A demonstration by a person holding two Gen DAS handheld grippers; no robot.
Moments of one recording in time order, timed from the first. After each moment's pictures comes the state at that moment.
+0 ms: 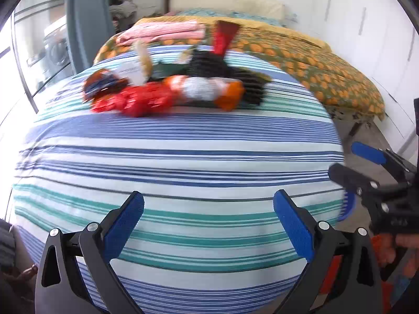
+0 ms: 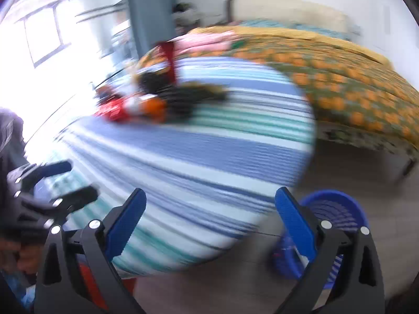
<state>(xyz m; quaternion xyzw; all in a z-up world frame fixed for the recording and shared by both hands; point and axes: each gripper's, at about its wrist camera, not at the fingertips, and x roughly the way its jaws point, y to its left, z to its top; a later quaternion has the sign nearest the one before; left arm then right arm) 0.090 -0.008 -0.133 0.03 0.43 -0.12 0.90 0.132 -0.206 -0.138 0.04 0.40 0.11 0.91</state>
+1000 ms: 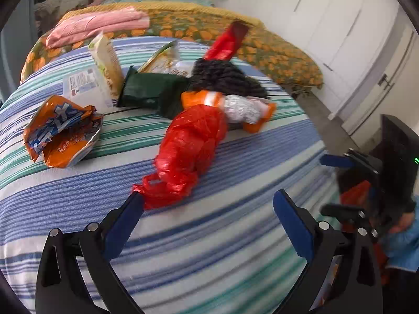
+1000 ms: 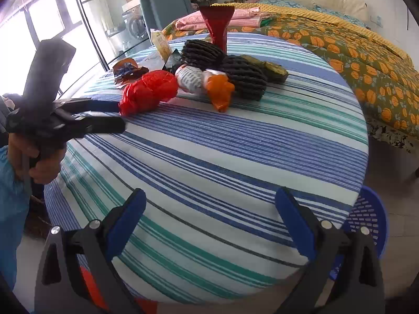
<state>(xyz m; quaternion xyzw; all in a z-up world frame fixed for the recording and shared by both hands) 0.203 0.068 -0.130 0.04 0.45 -0.36 0.82 0.152 -0.151 -0.146 0.03 0.45 0.13 0.88</state>
